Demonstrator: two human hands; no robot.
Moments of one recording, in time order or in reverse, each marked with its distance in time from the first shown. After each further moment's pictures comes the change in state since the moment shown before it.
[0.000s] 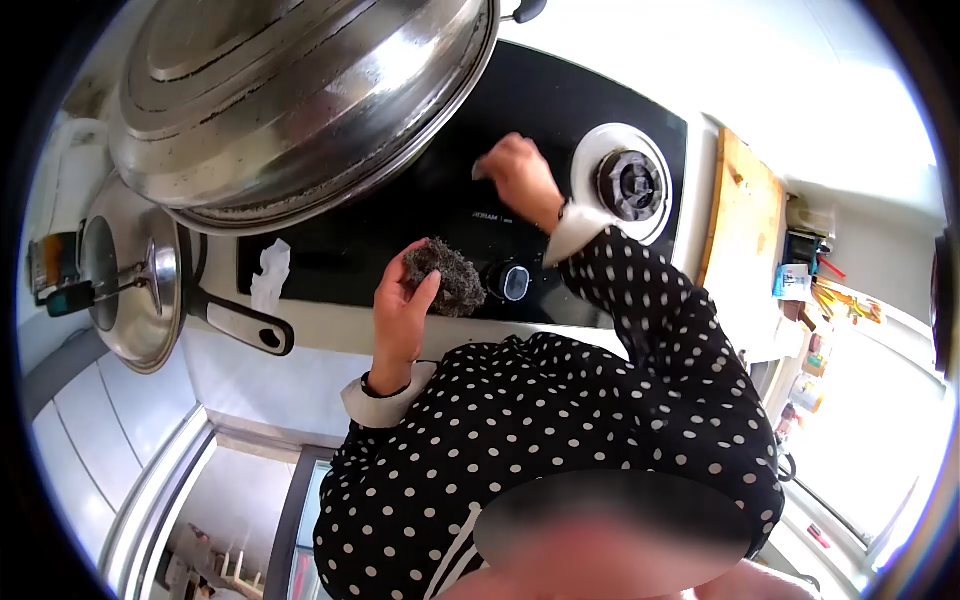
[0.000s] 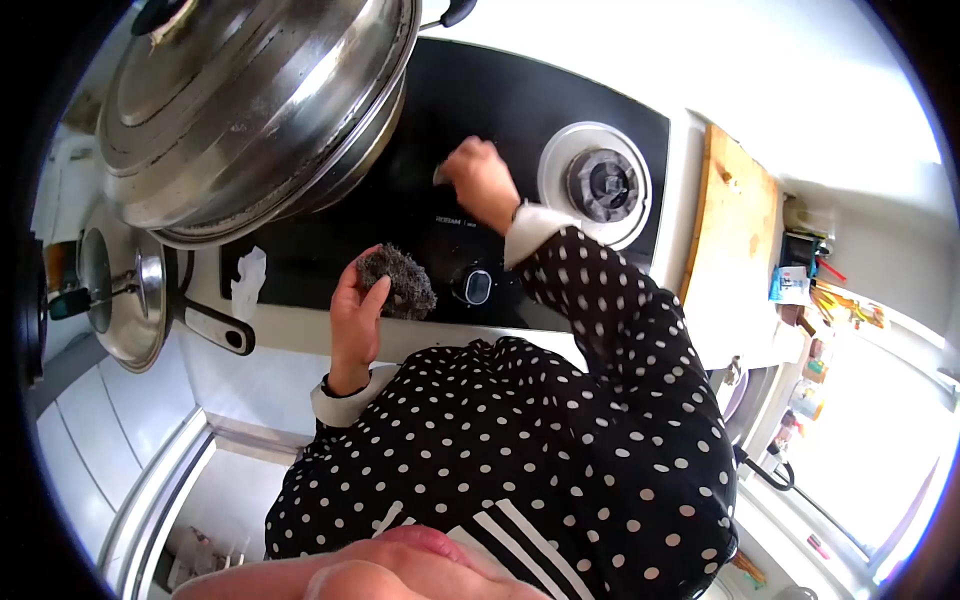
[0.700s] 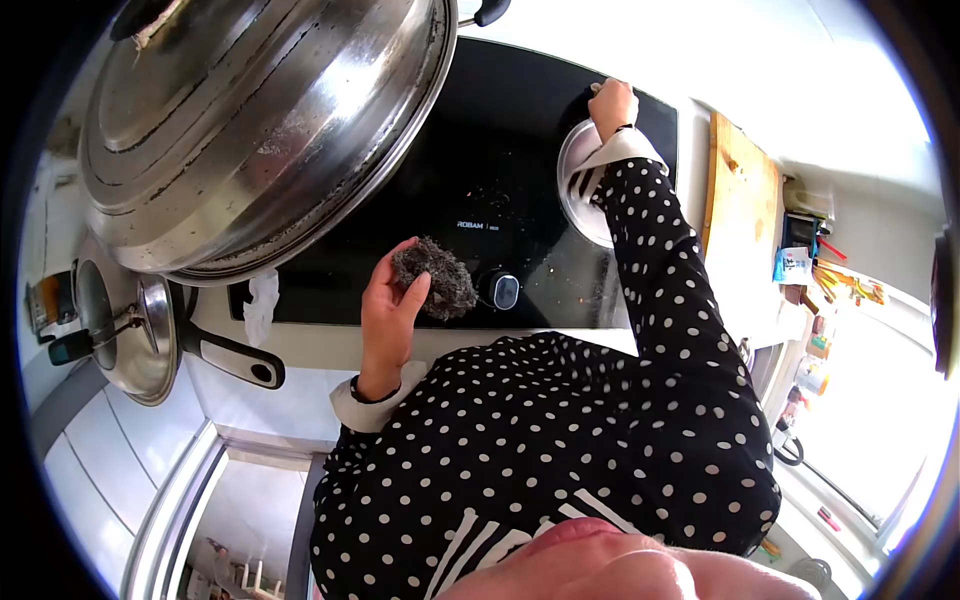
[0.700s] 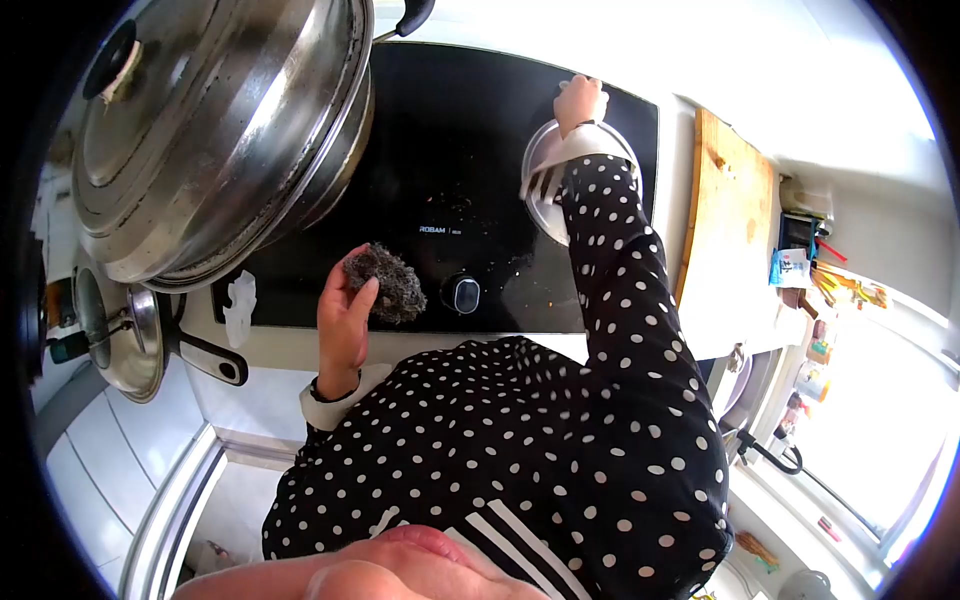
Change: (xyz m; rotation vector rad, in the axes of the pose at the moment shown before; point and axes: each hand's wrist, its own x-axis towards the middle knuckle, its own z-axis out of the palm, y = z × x) left_hand 0.020 0.011 0.007 0.097 -0.047 -0.018; right_hand 0.025 0.149 -0.077 -0.628 -0.240 0.920
